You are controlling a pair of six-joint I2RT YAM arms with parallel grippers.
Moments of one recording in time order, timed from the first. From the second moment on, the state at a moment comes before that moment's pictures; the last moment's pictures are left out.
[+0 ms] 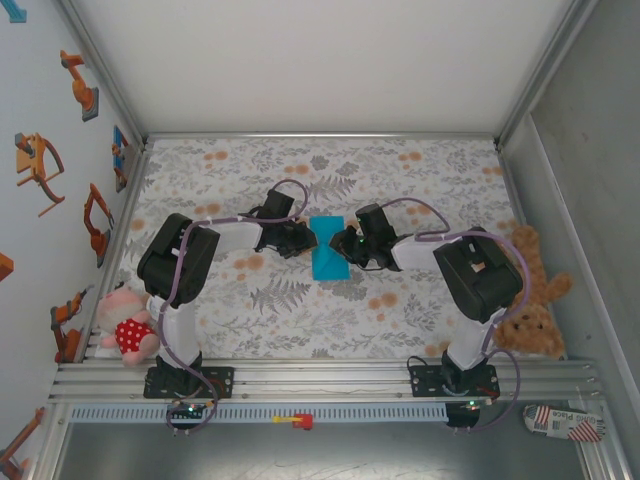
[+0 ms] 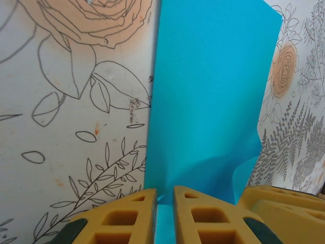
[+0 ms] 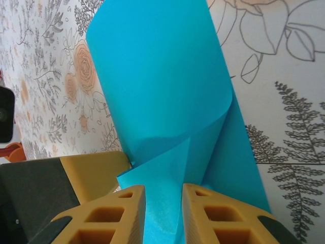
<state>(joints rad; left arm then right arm) -0.59 1.96 1.10 -0.14 0.41 -0.84 0.57 1.81 0.84 0.18 -0.34 1.10</state>
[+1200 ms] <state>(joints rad) -0.59 1.96 1.10 -0.13 0.41 -0.85 0.58 1.82 0.77 0.32 -0.37 1.19</state>
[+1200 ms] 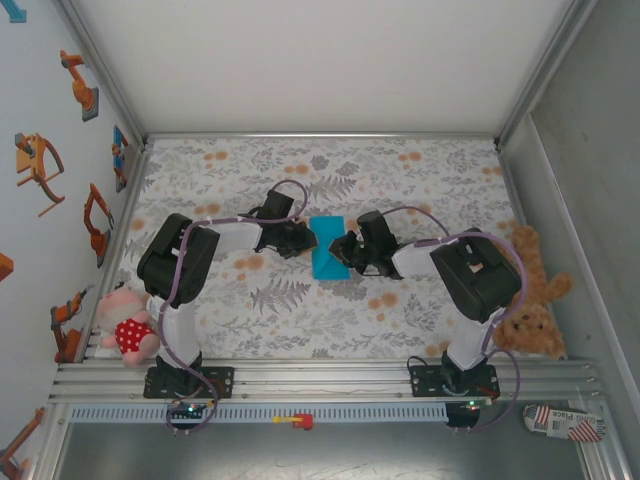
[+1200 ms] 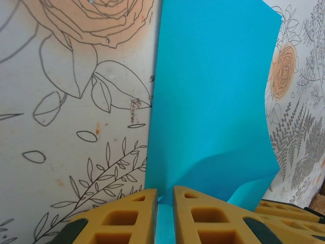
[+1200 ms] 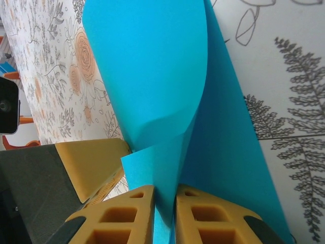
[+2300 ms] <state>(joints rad) -0.41 1.38 0.70 0.26 0.51 -1.01 0.55 1.58 0.87 0.45 -0.49 1.03</state>
